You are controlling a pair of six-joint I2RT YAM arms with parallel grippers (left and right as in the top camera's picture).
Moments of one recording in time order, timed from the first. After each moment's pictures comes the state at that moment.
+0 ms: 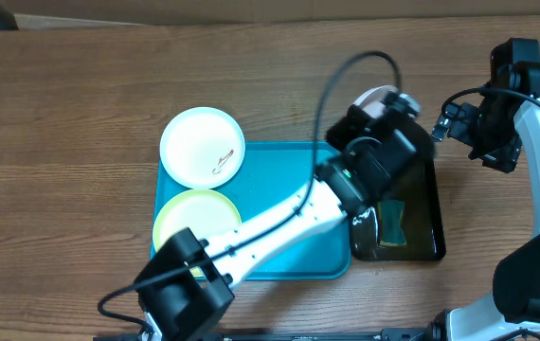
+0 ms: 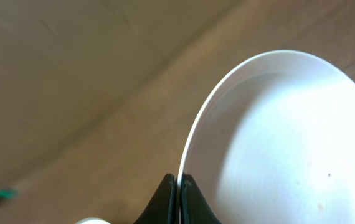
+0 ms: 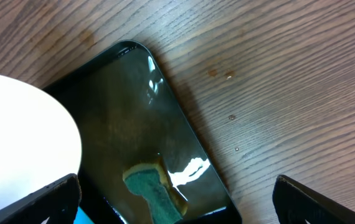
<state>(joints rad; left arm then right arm) -0.94 1.91 1.58 -0.39 -0.79 0.07 -0.14 1.75 1.63 -1.36 -0.04 0.35</state>
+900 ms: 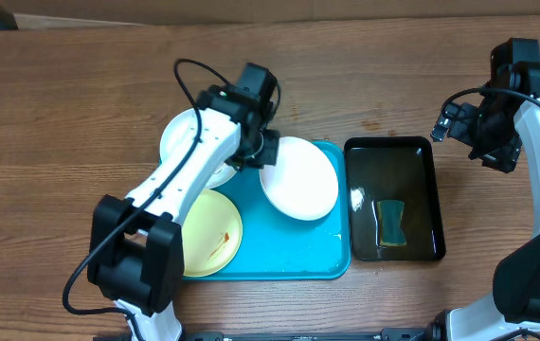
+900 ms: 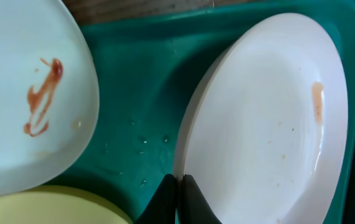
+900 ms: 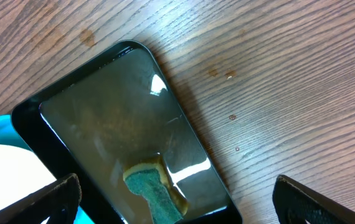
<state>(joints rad) -0.42 1.90 1.55 -1.06 0.09 -0.31 -0.14 1.75 1.63 -1.36 -0.04 0.35</state>
